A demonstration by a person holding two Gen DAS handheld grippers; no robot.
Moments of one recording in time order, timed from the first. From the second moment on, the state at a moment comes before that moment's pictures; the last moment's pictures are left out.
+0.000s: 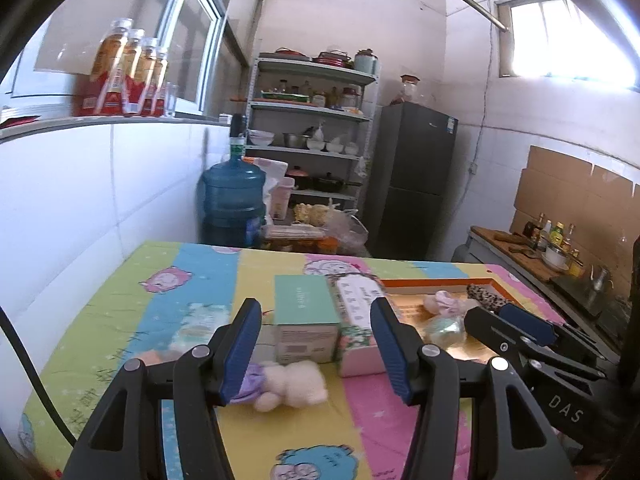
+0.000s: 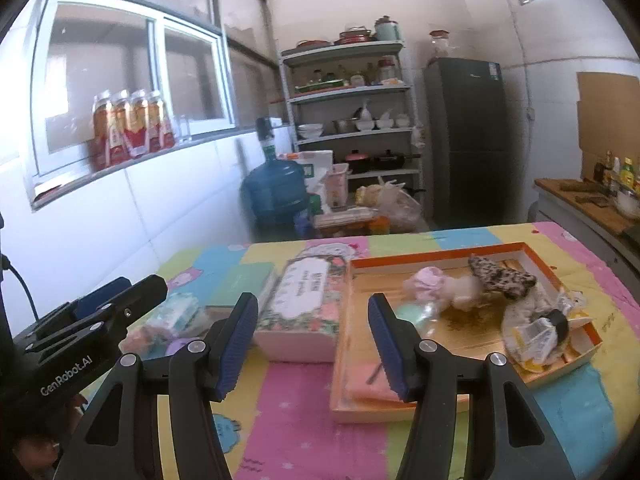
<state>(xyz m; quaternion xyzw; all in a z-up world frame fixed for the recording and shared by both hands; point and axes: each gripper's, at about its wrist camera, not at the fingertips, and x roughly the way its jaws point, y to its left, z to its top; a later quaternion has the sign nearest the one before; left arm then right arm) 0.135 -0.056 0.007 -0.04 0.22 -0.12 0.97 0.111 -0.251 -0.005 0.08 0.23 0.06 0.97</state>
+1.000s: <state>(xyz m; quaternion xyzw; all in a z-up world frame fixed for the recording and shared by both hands) 0.129 0.095 -0.019 -0.07 0.23 -0.02 0.97 0.125 -0.146 -0.035 0.04 0.28 0.13 0.95</state>
